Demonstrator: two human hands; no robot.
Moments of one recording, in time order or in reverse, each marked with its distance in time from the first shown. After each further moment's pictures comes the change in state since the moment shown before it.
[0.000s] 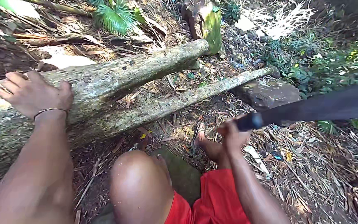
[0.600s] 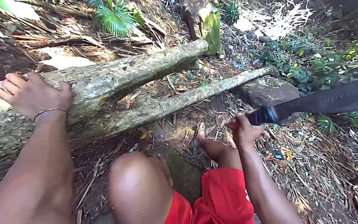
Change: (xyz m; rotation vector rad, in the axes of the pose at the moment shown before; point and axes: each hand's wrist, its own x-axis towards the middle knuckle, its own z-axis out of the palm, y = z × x) left_hand -0.001 0.005 -0.006 -0.004 0.014 -0.004; right_hand 0.036 -0.020 -0.011 0.183 0.087 -0.097
